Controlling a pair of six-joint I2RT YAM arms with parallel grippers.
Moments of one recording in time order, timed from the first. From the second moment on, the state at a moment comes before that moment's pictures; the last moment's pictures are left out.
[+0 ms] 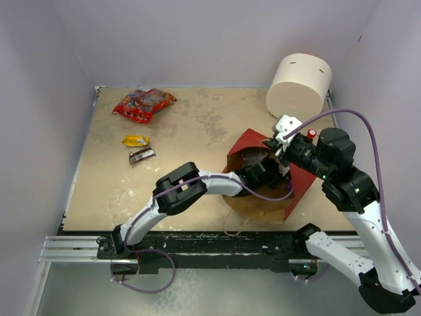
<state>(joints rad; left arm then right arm) -1.14 2.37 1.62 0.34 -0.15 -0.01 0.50 0.82 1.21 -0.63 -0.27 -0.41</state>
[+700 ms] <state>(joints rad) -1.17 1.92 1.24 0.23 0.10 -0.12 0.50 0.79 1.19 -0.52 -0.13 -0.36</state>
